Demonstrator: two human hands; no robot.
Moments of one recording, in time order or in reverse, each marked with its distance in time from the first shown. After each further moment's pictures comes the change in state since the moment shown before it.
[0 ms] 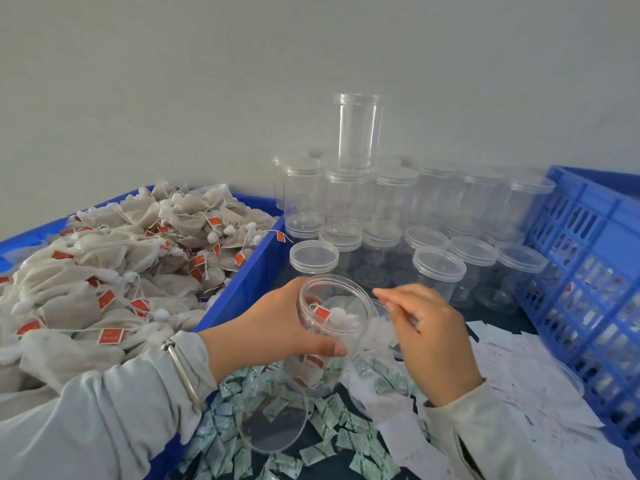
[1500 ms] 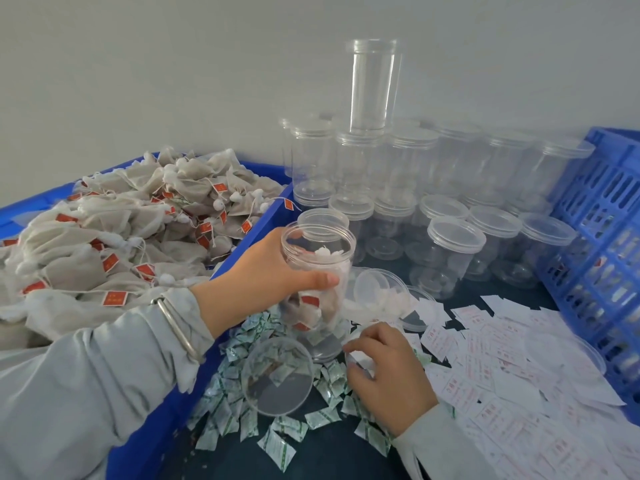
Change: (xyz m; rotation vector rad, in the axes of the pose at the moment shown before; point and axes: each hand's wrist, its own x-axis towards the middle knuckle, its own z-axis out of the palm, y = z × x) left_hand 0.002 0.005 -0.009 -0.106 0.200 0.028; right_hand -0.070 0.035 0.065 -0.011 -0.375 0.126
